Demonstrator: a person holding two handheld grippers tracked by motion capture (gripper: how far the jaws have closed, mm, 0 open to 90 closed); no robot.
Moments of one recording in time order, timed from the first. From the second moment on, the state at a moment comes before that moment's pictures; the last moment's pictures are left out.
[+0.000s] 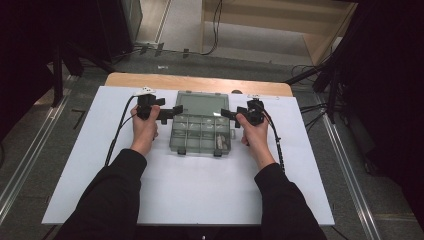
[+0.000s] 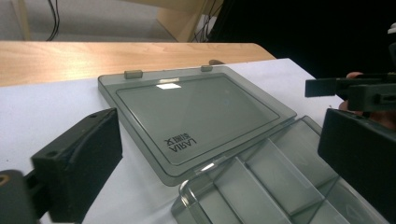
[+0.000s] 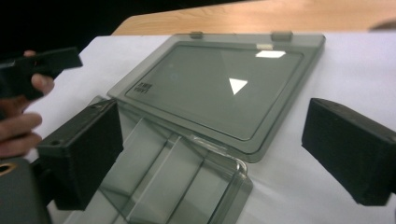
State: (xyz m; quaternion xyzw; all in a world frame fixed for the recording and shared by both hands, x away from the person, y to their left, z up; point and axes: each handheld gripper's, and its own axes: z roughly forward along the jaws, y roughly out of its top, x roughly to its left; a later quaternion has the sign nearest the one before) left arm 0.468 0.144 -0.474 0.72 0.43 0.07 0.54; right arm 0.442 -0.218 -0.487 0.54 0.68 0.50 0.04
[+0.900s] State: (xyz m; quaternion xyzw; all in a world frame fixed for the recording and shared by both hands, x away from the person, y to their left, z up) left arm 0.484 0.125 -0.499 0.73 0.49 0.04 0.48; right arm 0.467 -0.205 -0.509 0.58 0.69 0.44 0.02
